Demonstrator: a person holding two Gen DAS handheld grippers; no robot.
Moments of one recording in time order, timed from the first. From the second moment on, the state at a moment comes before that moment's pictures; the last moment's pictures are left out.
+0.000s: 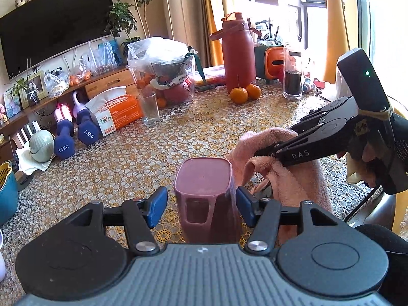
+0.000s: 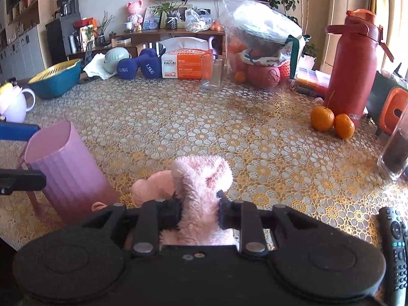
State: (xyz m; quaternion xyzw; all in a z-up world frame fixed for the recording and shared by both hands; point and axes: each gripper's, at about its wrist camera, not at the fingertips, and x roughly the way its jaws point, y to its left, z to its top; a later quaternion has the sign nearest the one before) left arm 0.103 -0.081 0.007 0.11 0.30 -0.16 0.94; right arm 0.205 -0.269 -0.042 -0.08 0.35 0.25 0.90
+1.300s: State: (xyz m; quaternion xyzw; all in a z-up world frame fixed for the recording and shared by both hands) left arm 0.022 -0.076 0.018 0.00 0.28 -0.13 0.95; right arm 0.027 -0.299 0.014 0.05 0.23 0.23 0.94
